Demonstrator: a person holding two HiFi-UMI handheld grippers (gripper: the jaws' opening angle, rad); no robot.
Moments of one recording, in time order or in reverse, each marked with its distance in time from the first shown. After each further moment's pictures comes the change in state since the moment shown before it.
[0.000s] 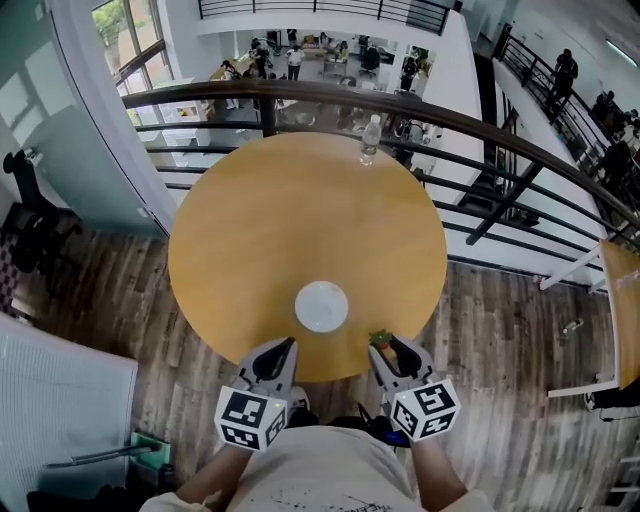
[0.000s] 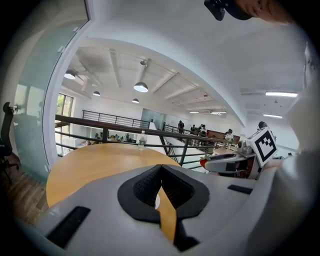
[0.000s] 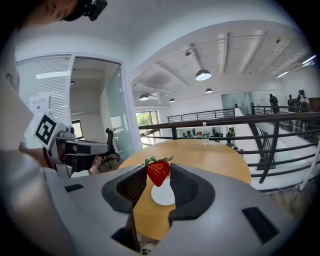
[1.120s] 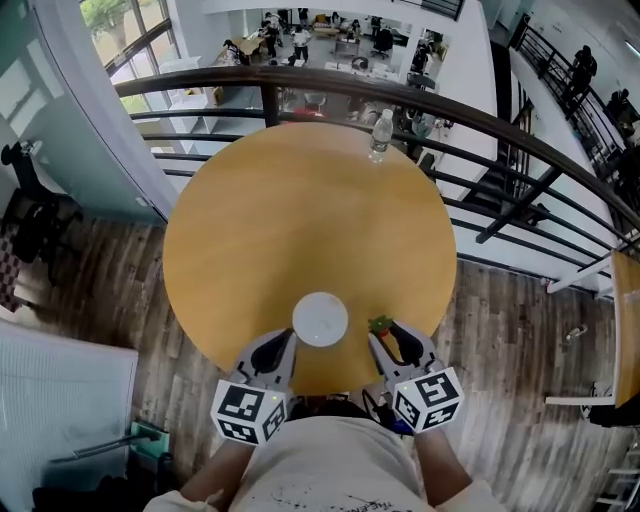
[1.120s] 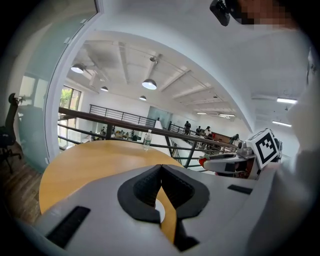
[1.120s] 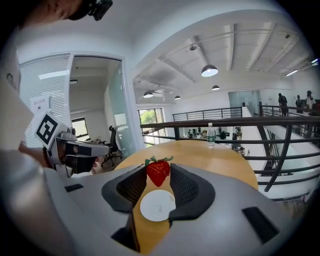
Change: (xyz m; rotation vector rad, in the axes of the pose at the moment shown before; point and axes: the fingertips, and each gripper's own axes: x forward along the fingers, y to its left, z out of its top) left arm 0.068 0.035 0.029 -0.093 0.018 0.049; right arm 0.068 -0.047 0.043 -0.034 0.034 0.064
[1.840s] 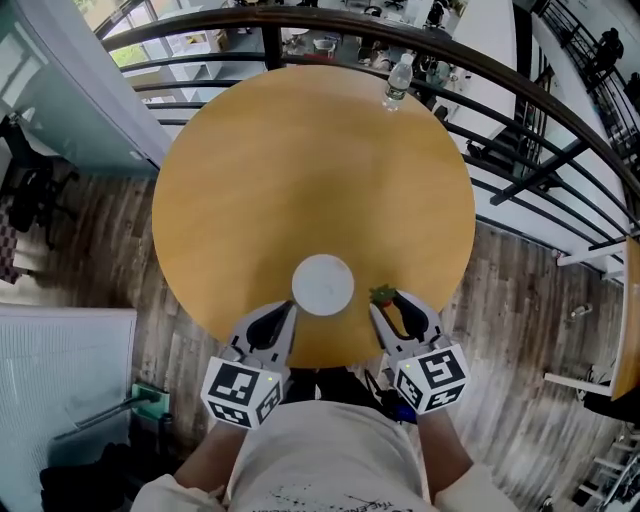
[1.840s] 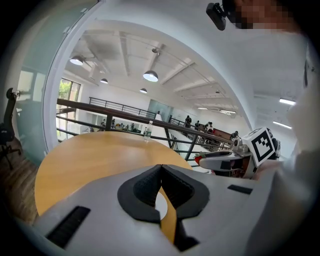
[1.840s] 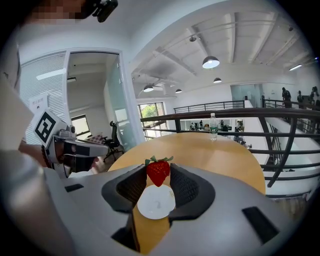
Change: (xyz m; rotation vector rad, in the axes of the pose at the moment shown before) left arm 0.030 0.015 -0.024 -0.017 0.077 -0.007; right arm 0.038 -0.016 -0.024 0.013 0.066 0.031
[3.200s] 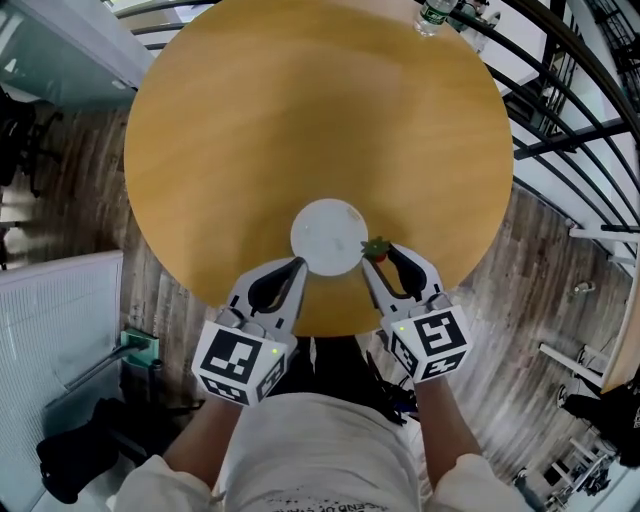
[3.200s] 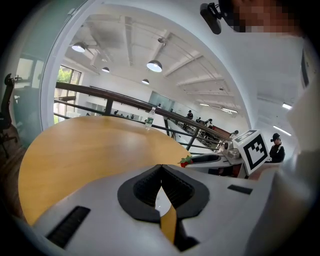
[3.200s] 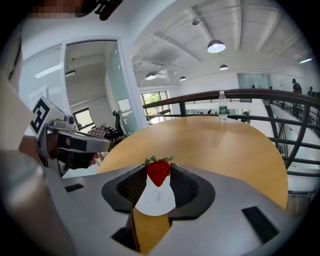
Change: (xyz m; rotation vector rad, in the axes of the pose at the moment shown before) left arm 0.070 0.026 -0.053 -0.073 0.098 -0.024; right arm 0.087 -0.019 -0.069 0.013 0.143 0.069
